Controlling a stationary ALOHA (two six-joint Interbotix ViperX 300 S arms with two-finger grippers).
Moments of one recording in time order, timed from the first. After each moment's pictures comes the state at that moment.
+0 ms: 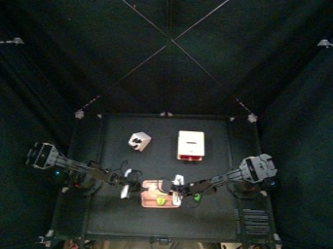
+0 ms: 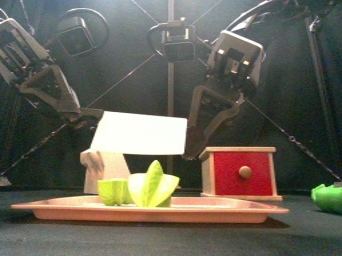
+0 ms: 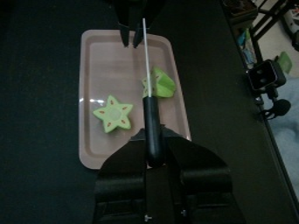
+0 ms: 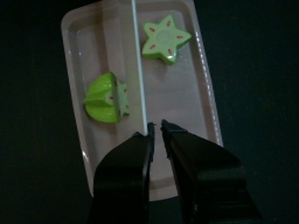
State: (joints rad) left arm -0.18 -0.33 1.07 0.37 -0.18 -0.58; right arm 0.23 0.13 0.48 -0.52 0.38 0.81
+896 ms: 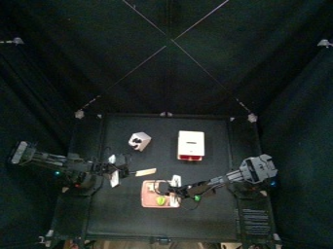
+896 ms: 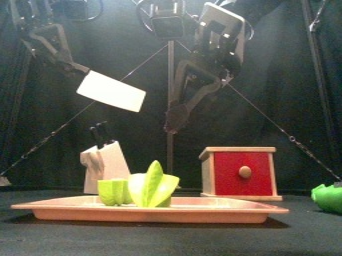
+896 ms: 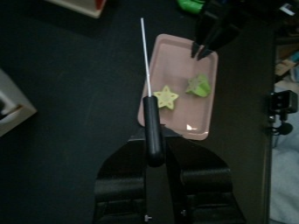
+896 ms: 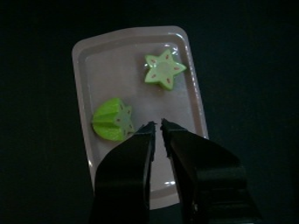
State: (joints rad) left arm -0.14 -0.71 0.78 0.27 0.76 -0.59; right arm 0.24 0.13 0.37 -0.58 0.49 0.81
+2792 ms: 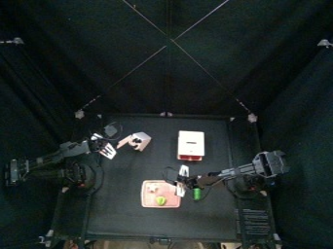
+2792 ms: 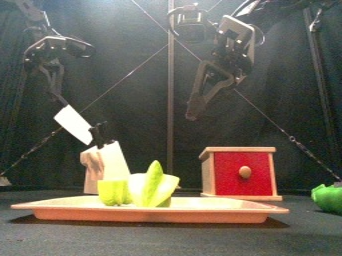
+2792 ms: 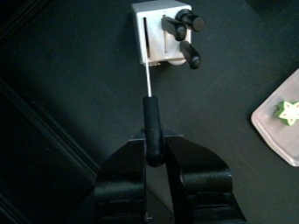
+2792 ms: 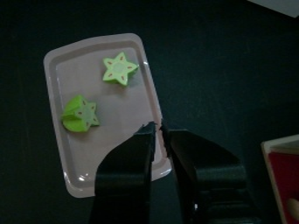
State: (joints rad) left arm 0.37 -0.73 0.68 0.25 1.17 -0.50; right arm 0.15 -0.05 0.52 -0.60 0.45 0.82
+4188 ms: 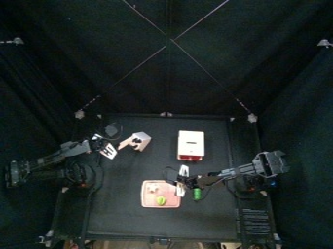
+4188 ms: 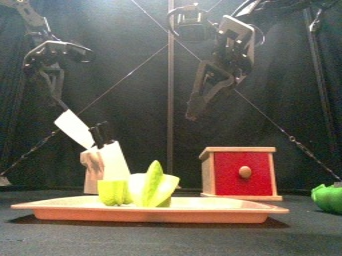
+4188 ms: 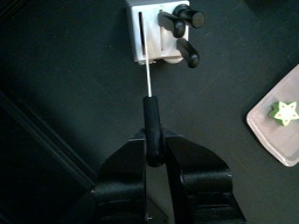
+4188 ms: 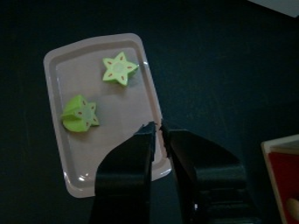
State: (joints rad) left arm 0.41 -0.73 0.71 0.19 1.12 -0.48; right arm 0.15 -0.05 0.52 -0.60 0.45 0.82
